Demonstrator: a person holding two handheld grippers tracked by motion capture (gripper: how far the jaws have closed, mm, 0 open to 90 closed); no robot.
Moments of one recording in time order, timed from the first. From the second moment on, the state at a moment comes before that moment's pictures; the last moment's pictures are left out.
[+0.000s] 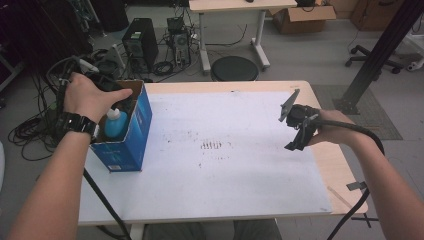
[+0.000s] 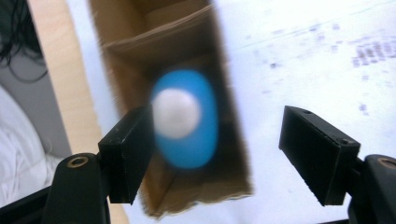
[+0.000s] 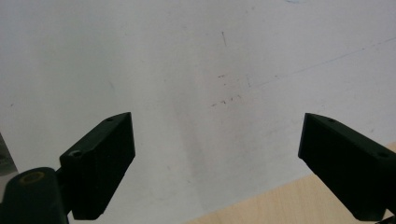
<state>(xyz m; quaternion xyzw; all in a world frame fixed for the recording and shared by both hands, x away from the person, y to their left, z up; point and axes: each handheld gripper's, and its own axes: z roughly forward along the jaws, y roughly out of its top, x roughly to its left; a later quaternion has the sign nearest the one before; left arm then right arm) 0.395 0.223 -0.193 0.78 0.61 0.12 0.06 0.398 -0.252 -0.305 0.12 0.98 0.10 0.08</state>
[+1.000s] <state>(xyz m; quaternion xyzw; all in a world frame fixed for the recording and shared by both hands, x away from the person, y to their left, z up) 0.397 0.105 -0.248 0.89 0.45 0.04 0.09 0.404 -0.251 -0.298 0.13 0.98 0.13 0.05</state>
